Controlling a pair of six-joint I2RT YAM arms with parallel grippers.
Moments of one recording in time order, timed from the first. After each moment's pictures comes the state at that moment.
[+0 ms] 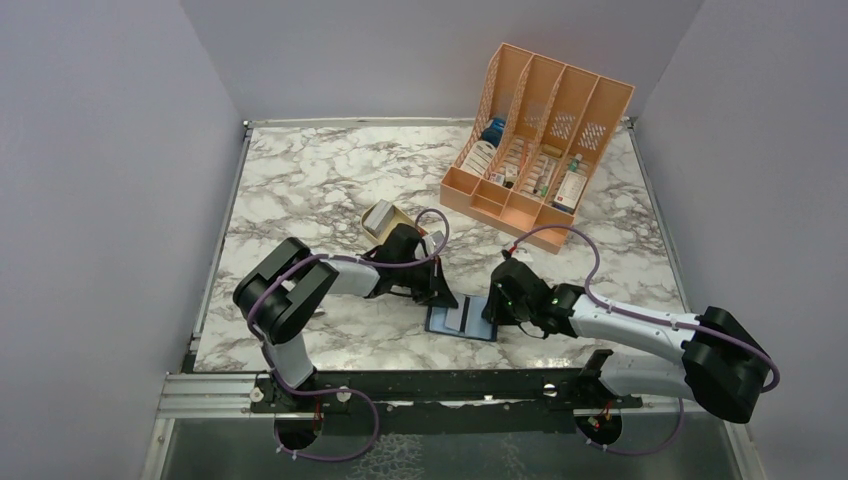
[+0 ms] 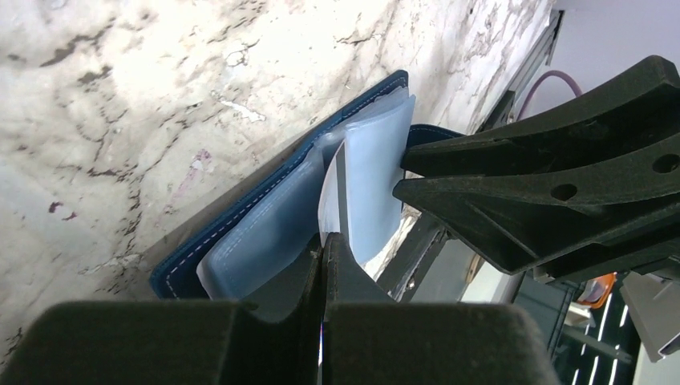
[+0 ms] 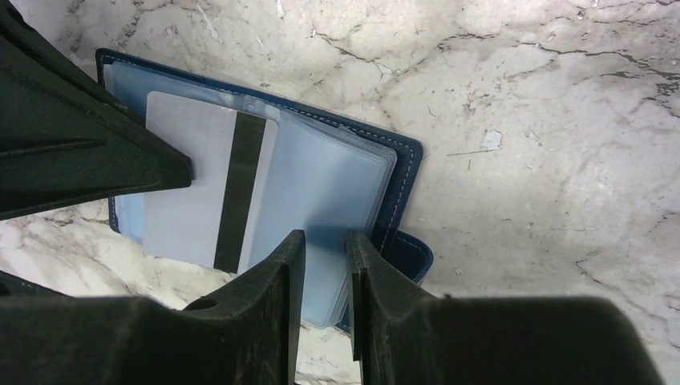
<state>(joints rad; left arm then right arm) -0.70 1.74 0.68 0.28 0.66 -0.86 0.88 1.17 0.50 -0.28 0.17 0.83</state>
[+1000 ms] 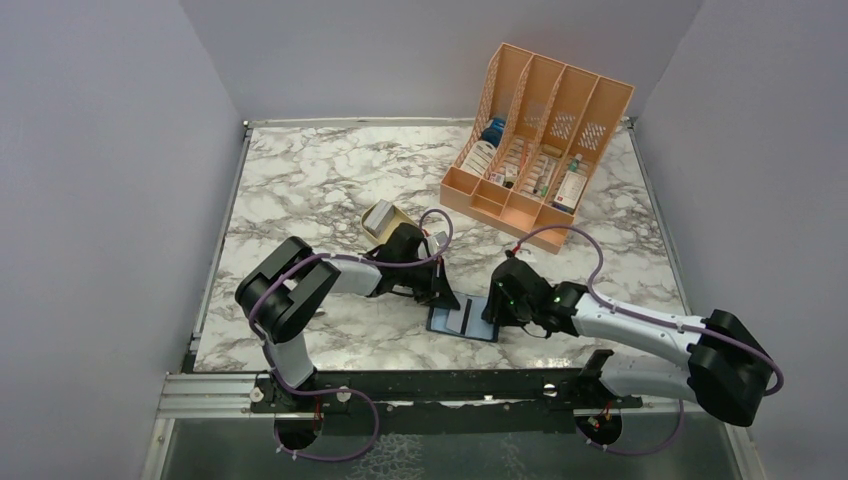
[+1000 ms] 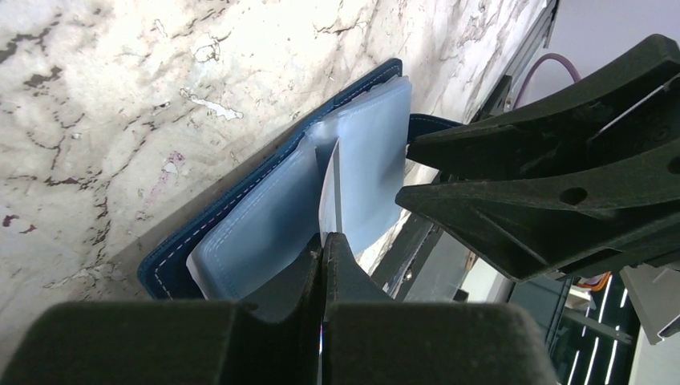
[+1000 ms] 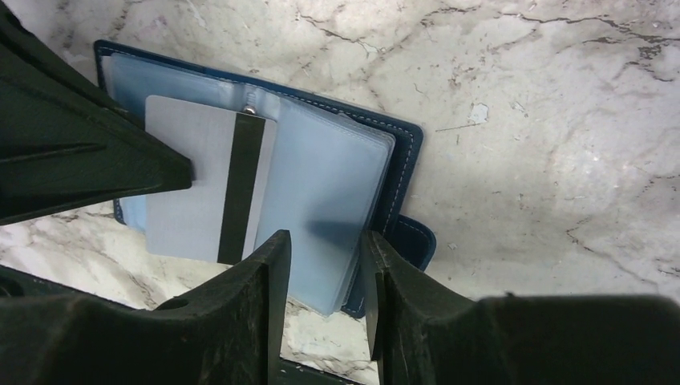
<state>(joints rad) -0.71 1.76 0.72 0.24 0.70 -0.82 0.88 1.14 0.52 -0.36 0.16 0.87</state>
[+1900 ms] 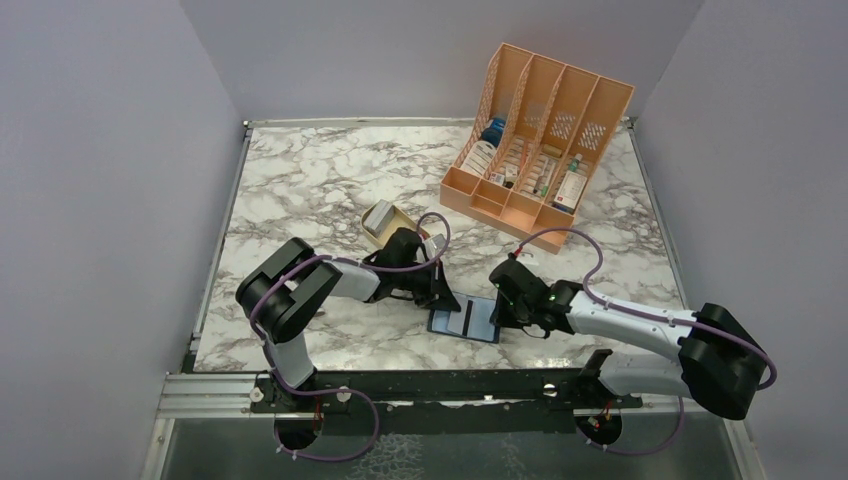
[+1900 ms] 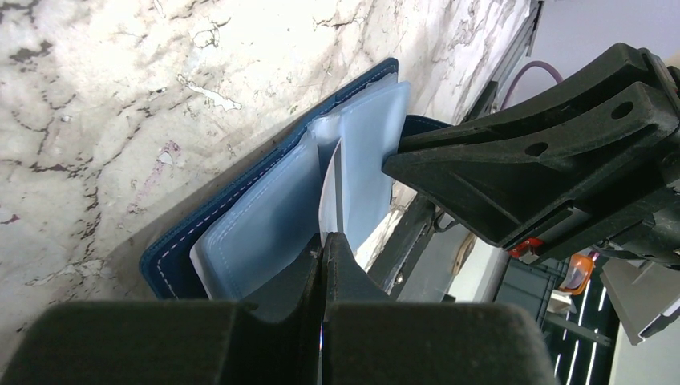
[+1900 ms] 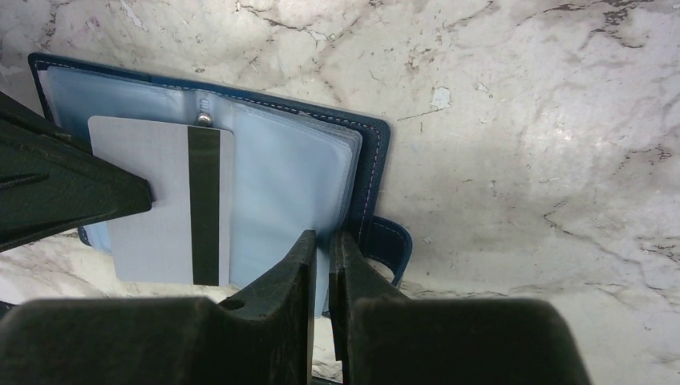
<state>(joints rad) -0.72 1.76 0.67 0.34 0.70 -0.89 0.88 1.20 0.53 -0.41 0.19 0.92</state>
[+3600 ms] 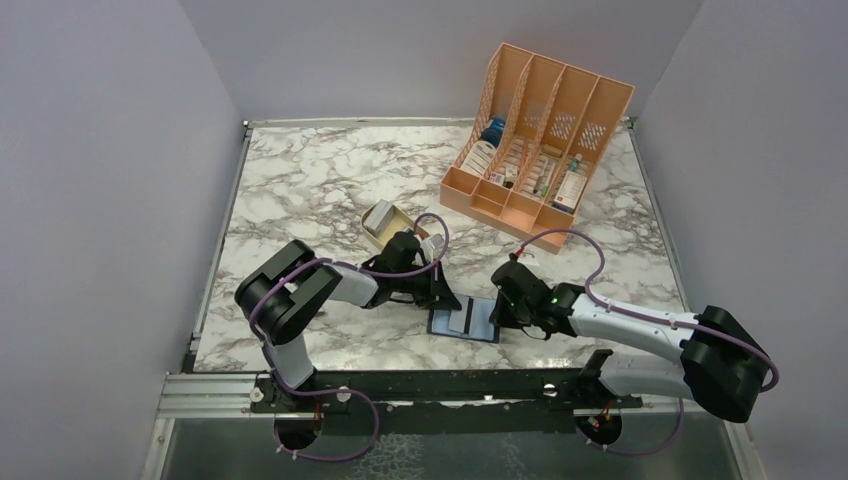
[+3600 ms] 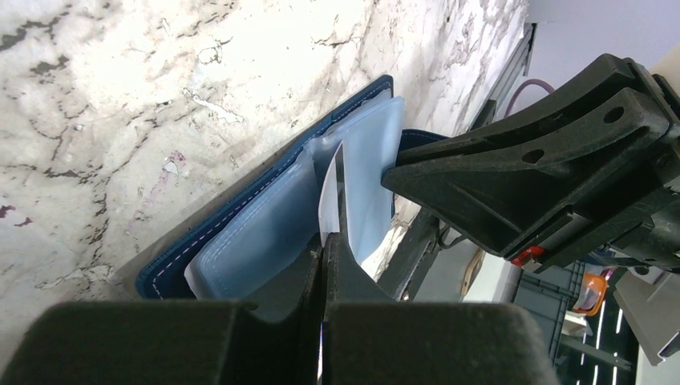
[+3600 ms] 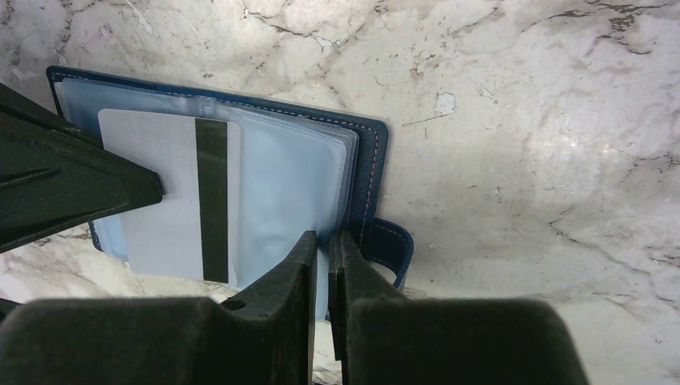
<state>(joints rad) -0.73 1.75 0.62 0.46 0.63 -0.91 0.87 1.18 0.50 -0.36 0.18 0.93</state>
